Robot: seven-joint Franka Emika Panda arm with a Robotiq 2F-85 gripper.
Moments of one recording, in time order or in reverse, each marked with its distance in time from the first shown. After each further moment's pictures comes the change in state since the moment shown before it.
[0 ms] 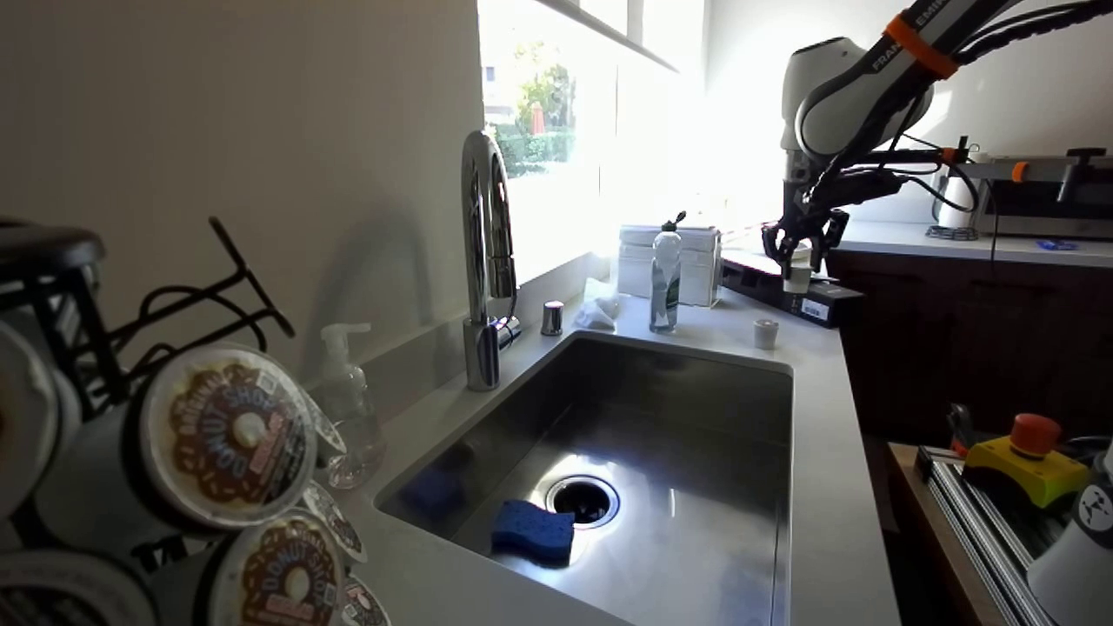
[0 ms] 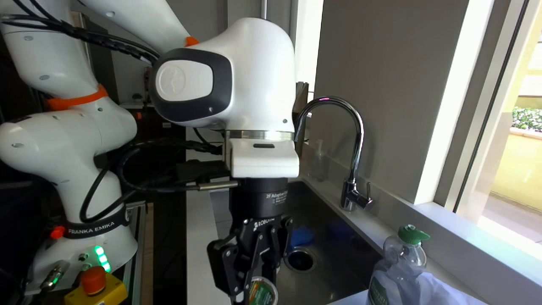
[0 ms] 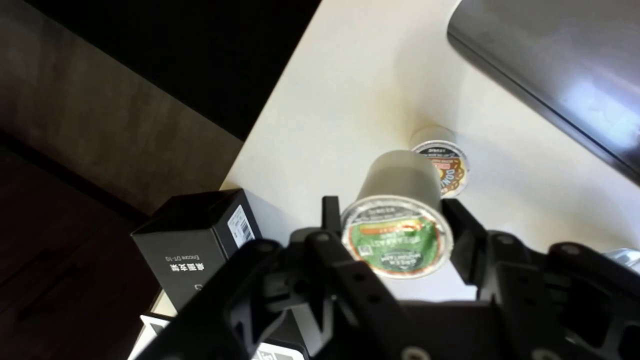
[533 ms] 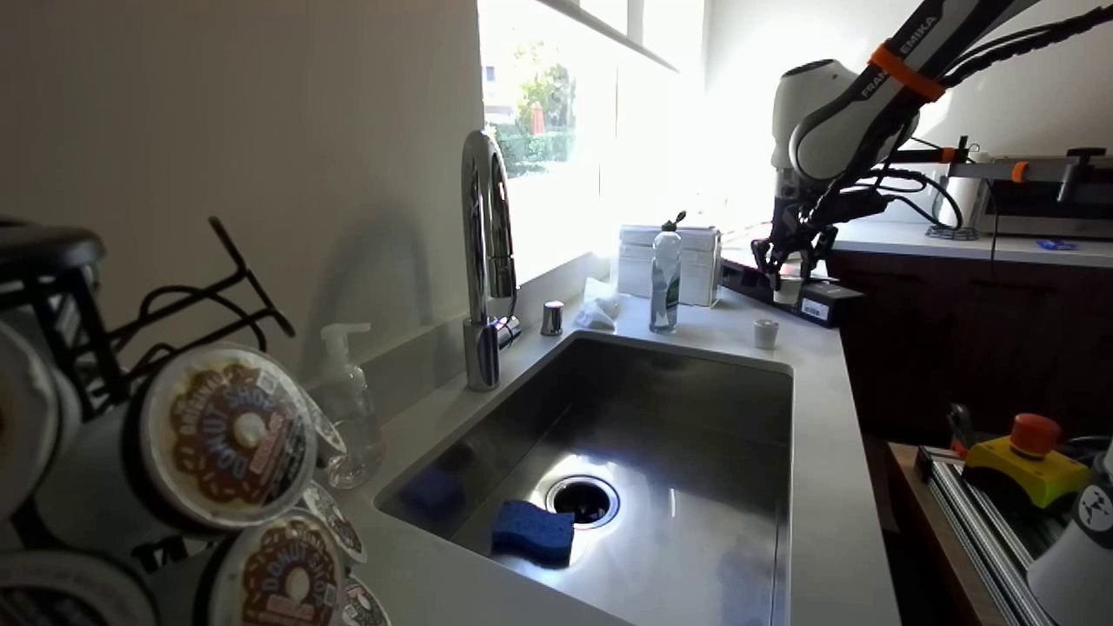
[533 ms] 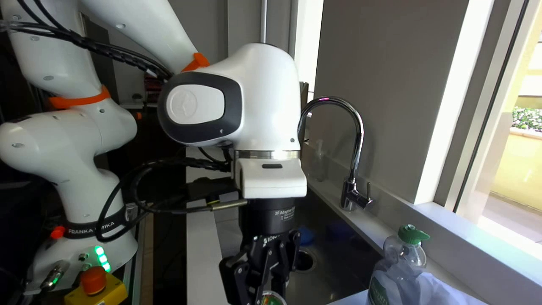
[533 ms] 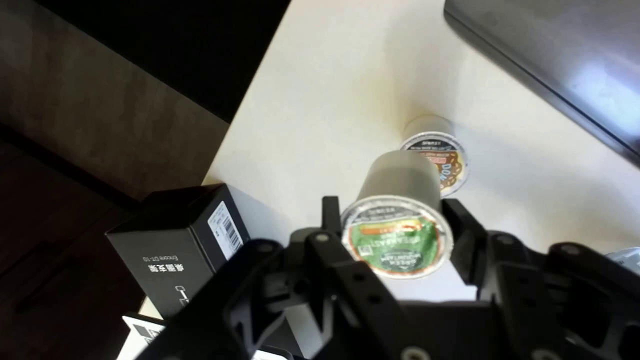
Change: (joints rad) arm 0.002 0.073 -0.001 -0.001 -0.046 0.098 0.067
